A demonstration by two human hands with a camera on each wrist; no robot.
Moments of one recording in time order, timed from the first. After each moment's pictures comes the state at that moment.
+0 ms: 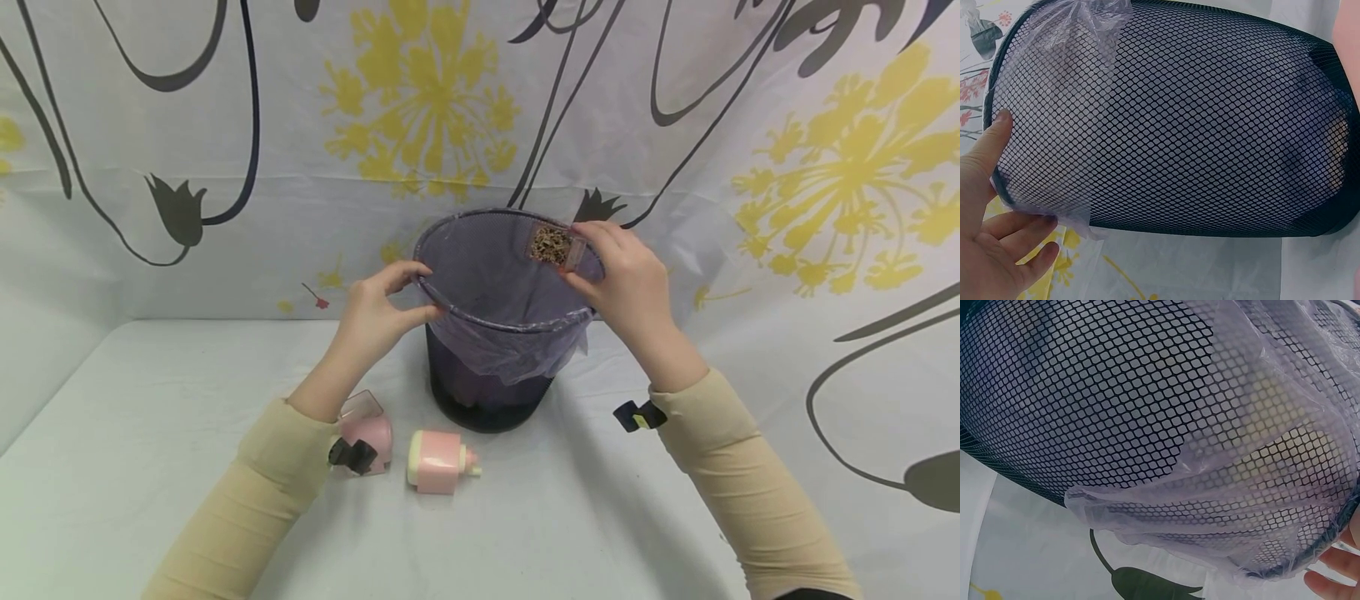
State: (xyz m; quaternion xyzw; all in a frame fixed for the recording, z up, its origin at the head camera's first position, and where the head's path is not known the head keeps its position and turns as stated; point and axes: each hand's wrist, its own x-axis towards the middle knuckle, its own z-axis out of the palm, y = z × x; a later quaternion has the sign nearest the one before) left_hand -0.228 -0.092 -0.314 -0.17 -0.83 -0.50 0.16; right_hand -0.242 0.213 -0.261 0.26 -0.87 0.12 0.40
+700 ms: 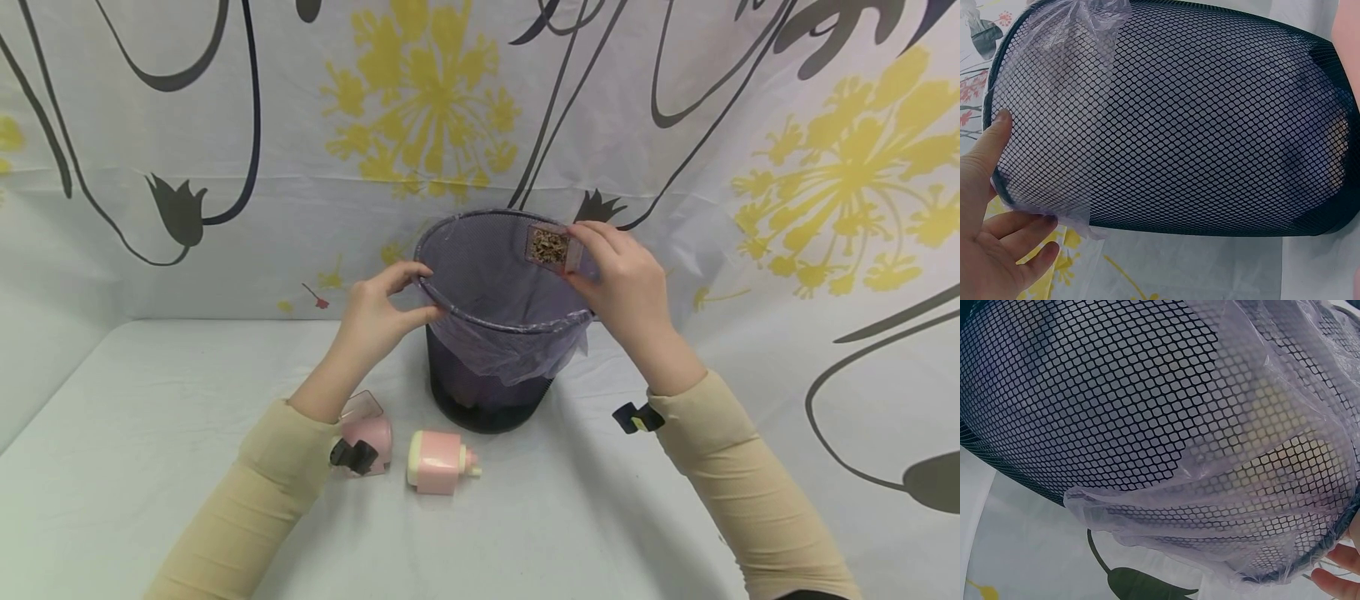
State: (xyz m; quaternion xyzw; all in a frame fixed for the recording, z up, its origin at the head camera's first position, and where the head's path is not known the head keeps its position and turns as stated) left_hand -0.229 -0.093 -0.315 -0.18 -0.84 -0.49 0.16; right_hand -0.243 0.210 -0.264 0.29 -0.85 0.11 0.43
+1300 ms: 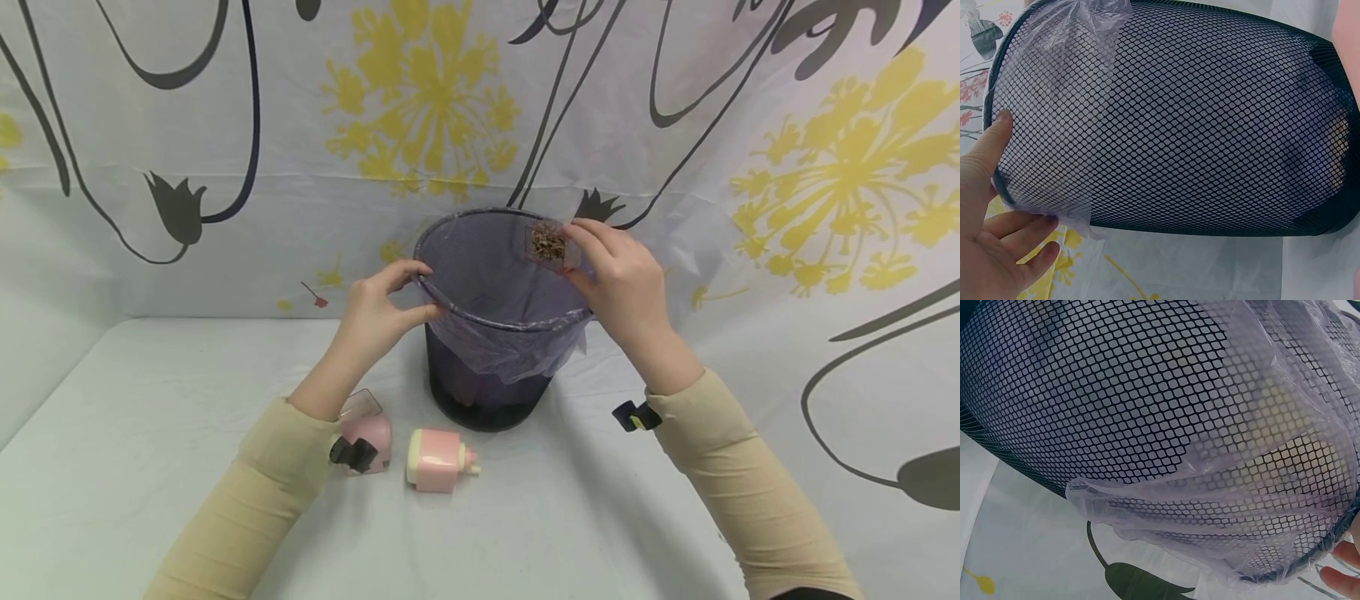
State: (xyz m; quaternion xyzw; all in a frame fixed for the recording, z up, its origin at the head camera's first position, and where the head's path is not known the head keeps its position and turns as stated) left_hand -0.228 -0.093 -0.315 -0.18 -0.84 -0.50 0.16; right_hand -0.241 0.208 -0.263 0.32 -0.83 0.09 0.46
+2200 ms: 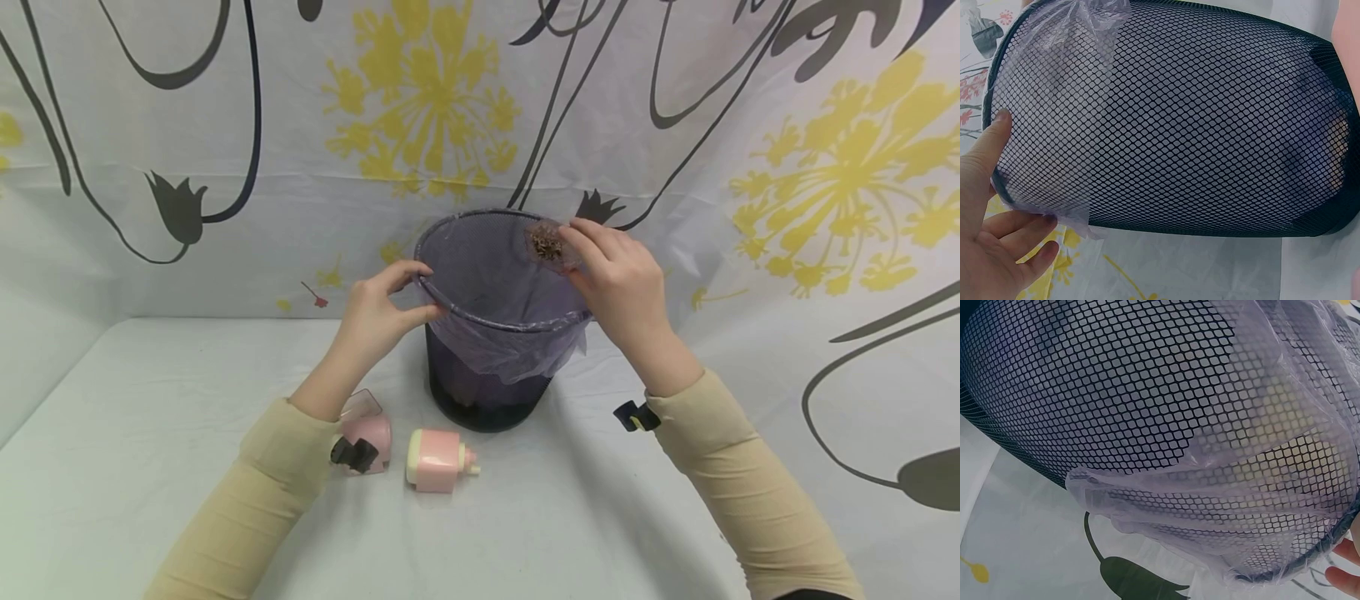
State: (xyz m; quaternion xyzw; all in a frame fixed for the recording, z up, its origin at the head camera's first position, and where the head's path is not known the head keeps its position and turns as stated) left_hand -0.228 -0.092 -0.316 -0.18 -0.83 -0.49 0.17; right_hand -0.240 0.207 -0.262 0.33 -0.81 0.04 0.48
